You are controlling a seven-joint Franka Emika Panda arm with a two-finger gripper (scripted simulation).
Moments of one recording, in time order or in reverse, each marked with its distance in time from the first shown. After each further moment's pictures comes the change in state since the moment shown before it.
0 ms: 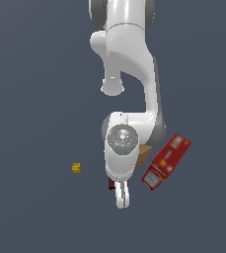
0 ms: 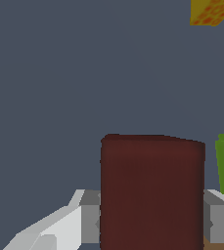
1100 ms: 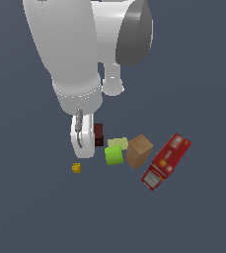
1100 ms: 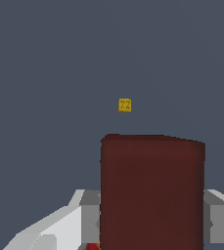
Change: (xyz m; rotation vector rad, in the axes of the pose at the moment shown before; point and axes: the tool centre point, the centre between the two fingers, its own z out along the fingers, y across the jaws) arm 0.081 0.069 -0.223 -0.013 -0.001 0.002
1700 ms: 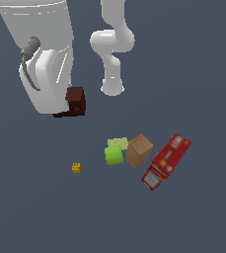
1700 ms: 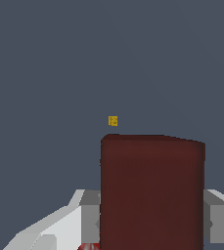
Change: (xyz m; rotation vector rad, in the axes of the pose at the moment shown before) arm 0.039 0.029 -0.107 -0.006 0.002 0.000
